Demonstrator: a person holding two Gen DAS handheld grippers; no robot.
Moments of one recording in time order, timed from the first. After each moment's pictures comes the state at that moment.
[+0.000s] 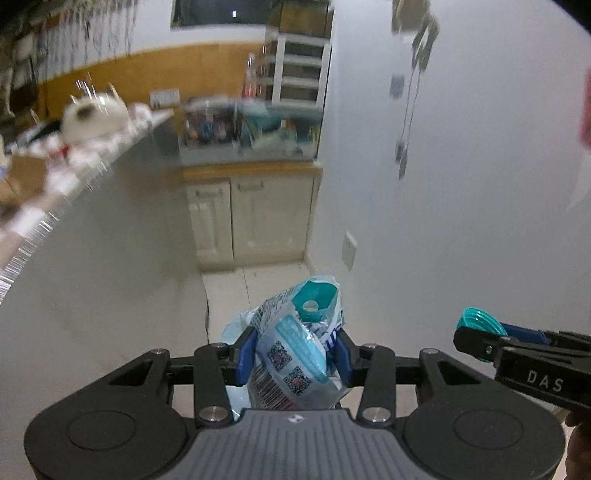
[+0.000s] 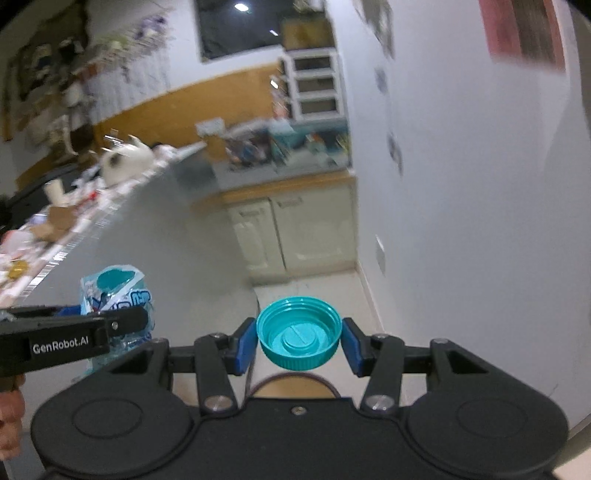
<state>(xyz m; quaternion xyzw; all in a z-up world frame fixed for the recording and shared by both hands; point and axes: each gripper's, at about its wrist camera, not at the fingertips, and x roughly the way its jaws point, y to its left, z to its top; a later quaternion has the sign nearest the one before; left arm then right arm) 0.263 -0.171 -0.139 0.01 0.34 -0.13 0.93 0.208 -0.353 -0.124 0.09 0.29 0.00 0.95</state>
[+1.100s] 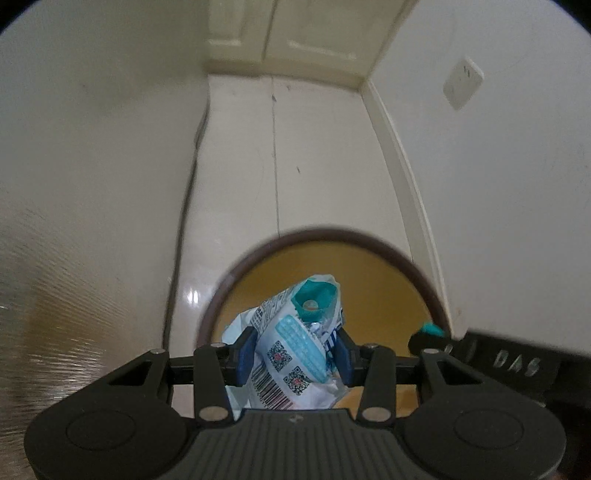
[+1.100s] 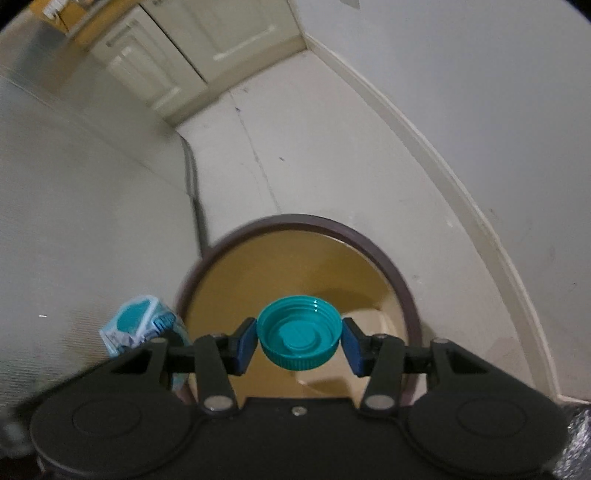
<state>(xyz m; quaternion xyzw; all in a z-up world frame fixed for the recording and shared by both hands) 0.483 -0.155 -0.487 -0.06 0.57 -0.10 0.81 0.448 -0.320 -0.481 0.24 0.55 -0.06 0.80</state>
